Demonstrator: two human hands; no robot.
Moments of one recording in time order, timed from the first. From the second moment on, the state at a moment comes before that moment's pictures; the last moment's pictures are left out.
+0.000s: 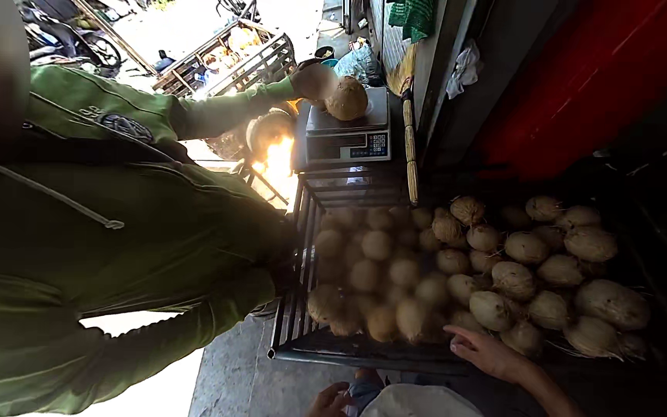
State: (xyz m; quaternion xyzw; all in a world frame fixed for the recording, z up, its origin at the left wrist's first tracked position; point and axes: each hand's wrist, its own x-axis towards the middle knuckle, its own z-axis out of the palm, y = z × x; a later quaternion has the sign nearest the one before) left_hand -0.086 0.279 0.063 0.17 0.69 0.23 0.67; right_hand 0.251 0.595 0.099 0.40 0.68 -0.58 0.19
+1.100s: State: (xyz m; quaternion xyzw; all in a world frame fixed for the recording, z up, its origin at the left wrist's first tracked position) left_hand -0.184 0.371 0.039 0.48 0.79 0.01 0.37; right_hand -0.047 0.896 0.124 0.53 0.61 -0.51 -0.30
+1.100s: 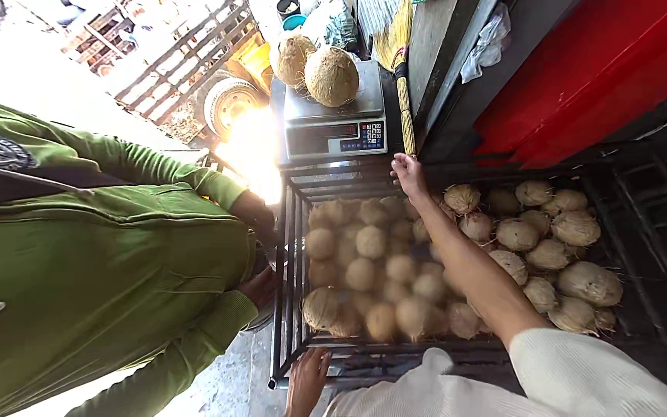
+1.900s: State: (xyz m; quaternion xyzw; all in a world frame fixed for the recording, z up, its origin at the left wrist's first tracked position) left_hand -0.158 0.359 0.002 0.45 0.88 -0.05 0.16; right_hand -0.102 1.036 0.063 0.58 0.68 -0.41 -0.16
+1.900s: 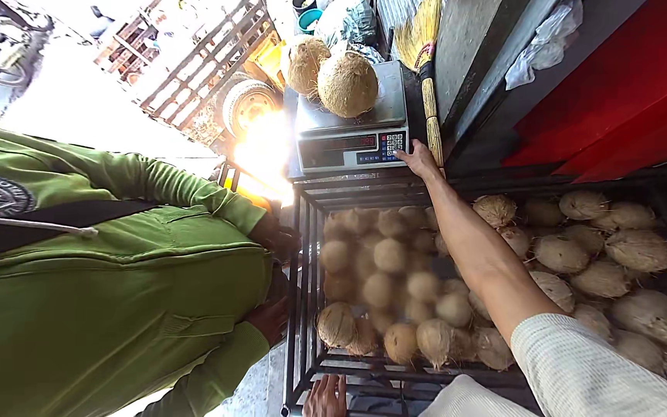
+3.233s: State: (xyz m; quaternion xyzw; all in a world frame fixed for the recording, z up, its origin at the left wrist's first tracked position) left_hand -0.156 0.356 -0.006 0.45 0.88 -0.04 0.12; right_hand -0.113 1.032 0.076 0.62 0.66 -0.38 -0.16
